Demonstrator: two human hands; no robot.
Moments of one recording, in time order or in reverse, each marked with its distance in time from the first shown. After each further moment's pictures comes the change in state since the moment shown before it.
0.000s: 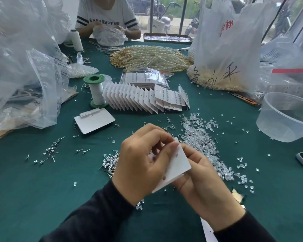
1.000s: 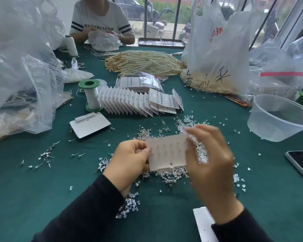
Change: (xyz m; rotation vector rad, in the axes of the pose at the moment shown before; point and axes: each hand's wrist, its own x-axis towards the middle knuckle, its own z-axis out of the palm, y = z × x) left_hand -0.001 -0.021 0.005 -0.474 -0.145 -0.969; right_hand 0.004 -0.016 -0.015 -1.399 0.453 -1.088
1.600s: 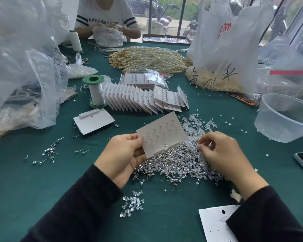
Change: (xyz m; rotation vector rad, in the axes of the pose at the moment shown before) left_hand 0.006 0.015 -0.015 -0.413 -0.011 -0.148; right_hand 0.021 0.064 -0.007 -0.232 -0.596 0.361
